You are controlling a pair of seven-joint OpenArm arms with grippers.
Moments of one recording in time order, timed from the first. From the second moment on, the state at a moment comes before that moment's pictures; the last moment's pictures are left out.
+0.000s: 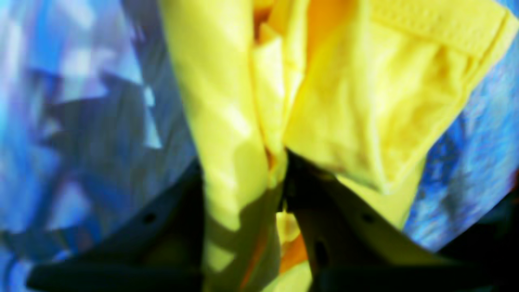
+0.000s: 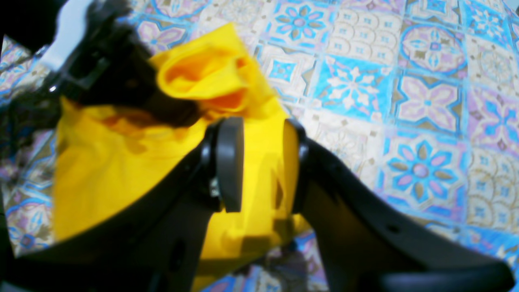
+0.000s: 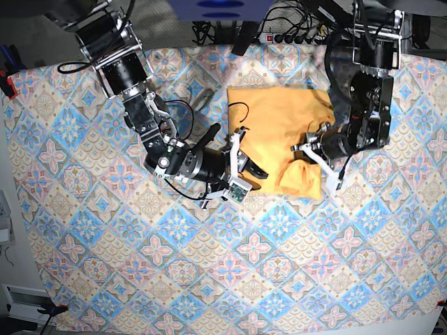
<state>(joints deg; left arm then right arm) -2.9 -19.4 5.0 77.3 -42.7 -7.5 50.8 11.3 5.2 -24.9 77.7 7.6 39.5 -23.2</state>
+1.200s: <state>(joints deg) -19.8 -13.4 35.0 64.4 -1.4 6.4 38.1 6.6 10.9 -14.5 83.8 7.6 39.6 -25.6</state>
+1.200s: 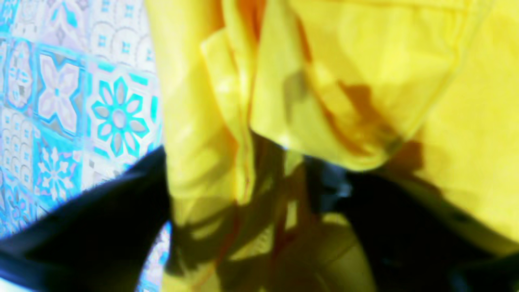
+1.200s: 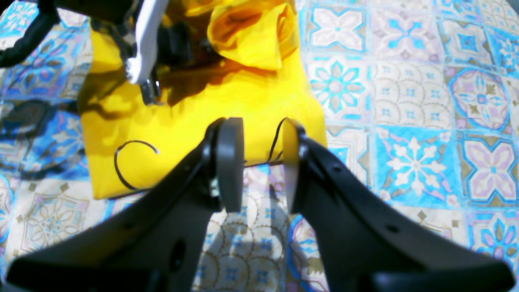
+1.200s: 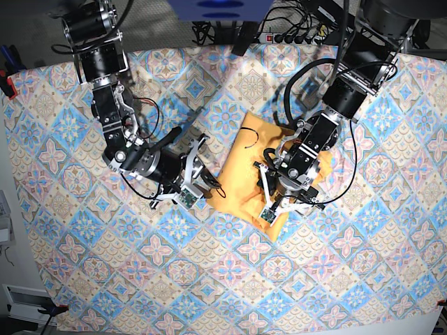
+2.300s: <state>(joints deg) 16.5 -6.6 -24.6 97.3 -48.5 6.9 49.1 6.6 10.7 -14.7 83.4 7.6 39.6 -25.6</state>
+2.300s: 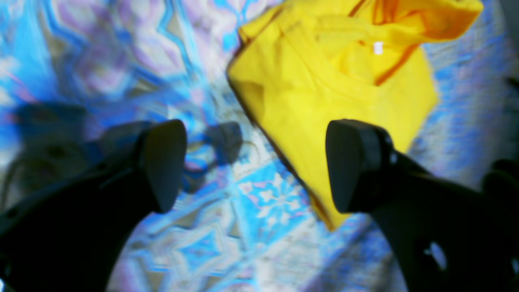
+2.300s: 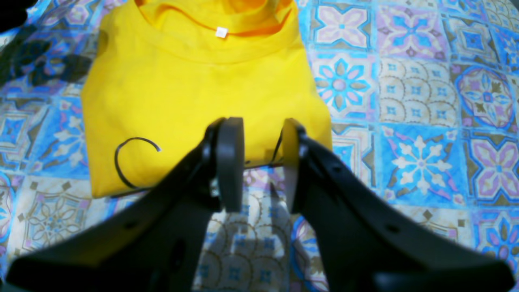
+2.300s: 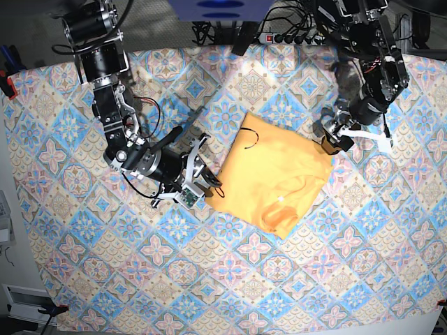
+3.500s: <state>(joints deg) -0.5 -7.2 -16.9 67.6 -54.0 4.3 39.1 6.6 10.6 -14.6 83.5 7.6 39.6 -25.6</state>
